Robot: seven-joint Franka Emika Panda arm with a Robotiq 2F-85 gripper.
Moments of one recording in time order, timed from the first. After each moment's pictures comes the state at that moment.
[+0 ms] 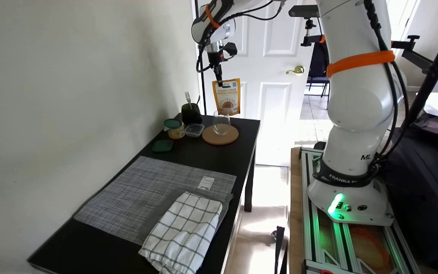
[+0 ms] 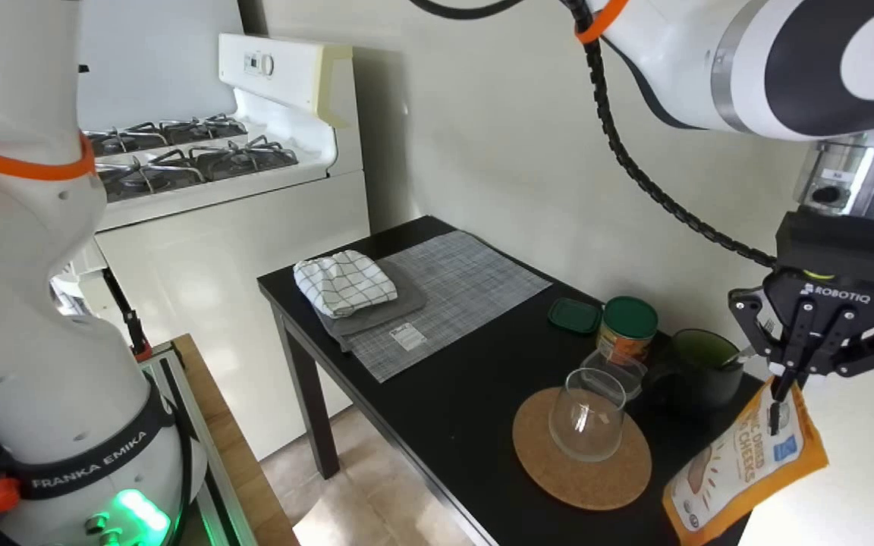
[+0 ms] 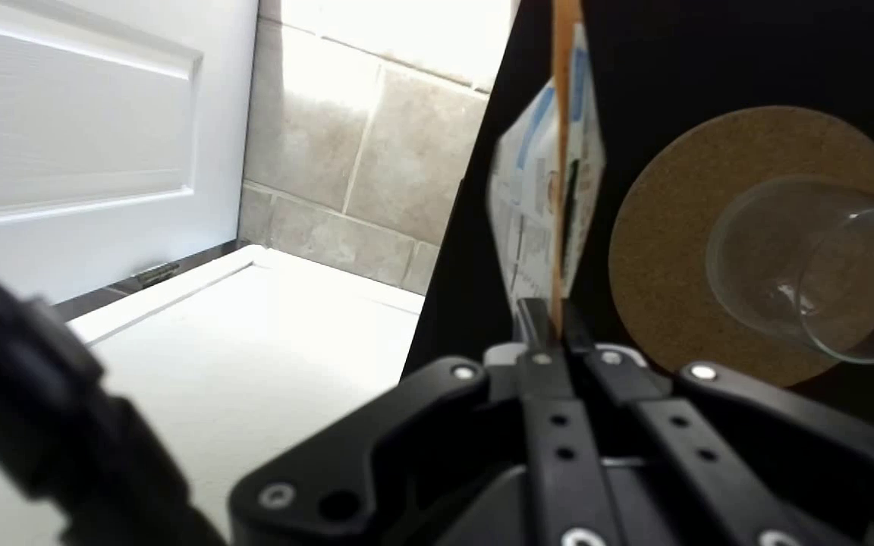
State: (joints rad) arm -0.49 0.44 -0.23 -1.66 -0.08 2.11 -0.98
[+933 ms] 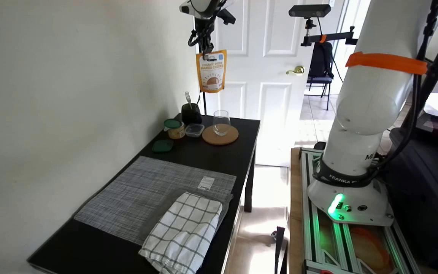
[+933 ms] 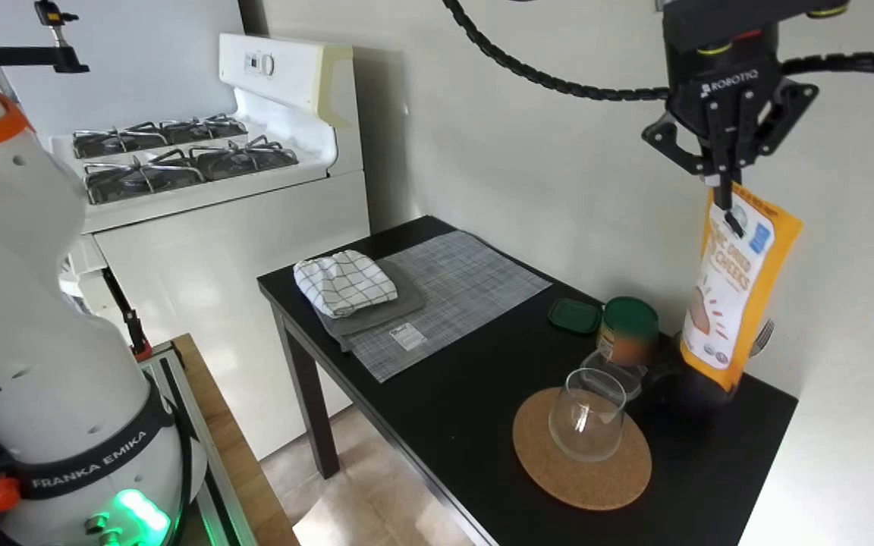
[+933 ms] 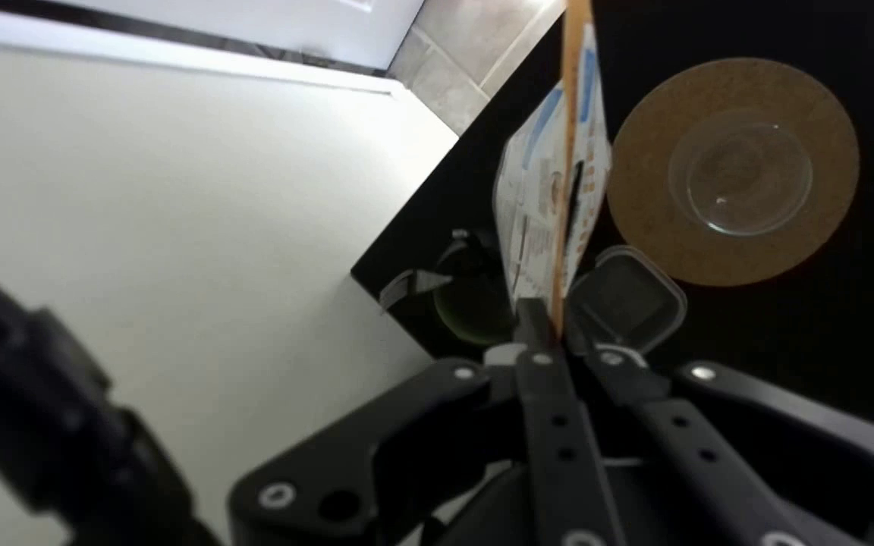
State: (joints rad) arm -0.30 -0.04 -0.21 -2.03 -0.29 2.32 -1.08
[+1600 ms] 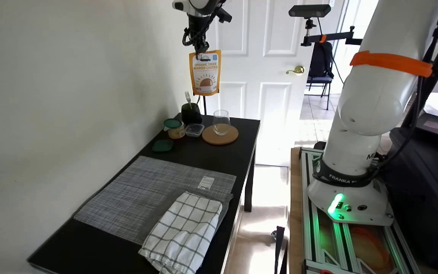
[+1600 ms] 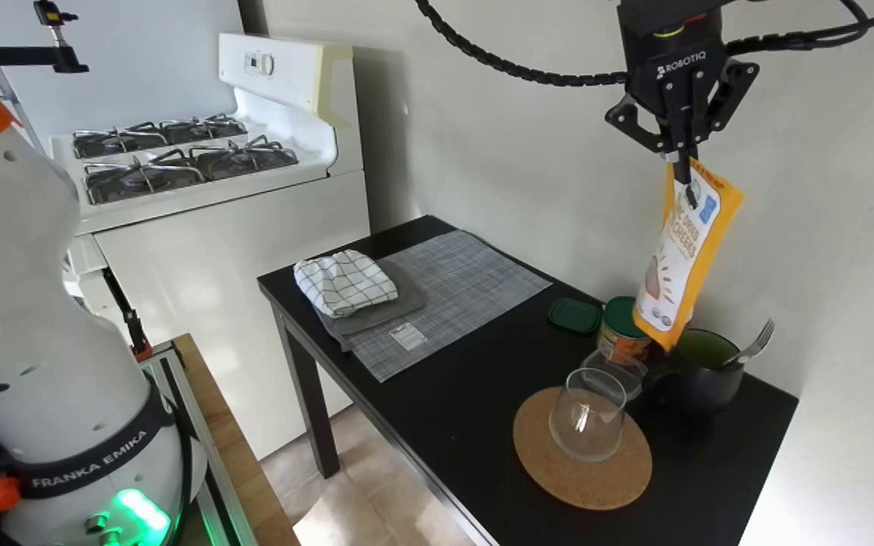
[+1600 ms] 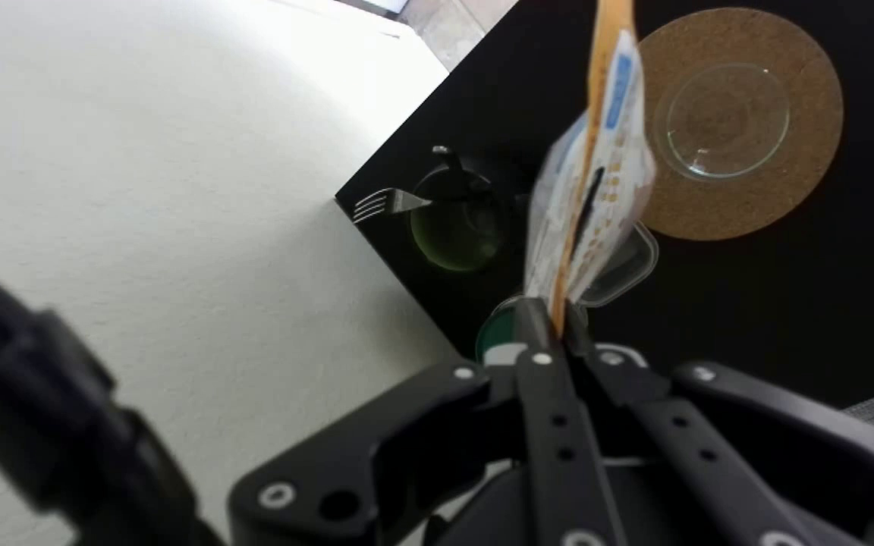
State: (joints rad) arm -0.23 -0.11 -0.21 -2.09 -0.29 2.35 -1.12
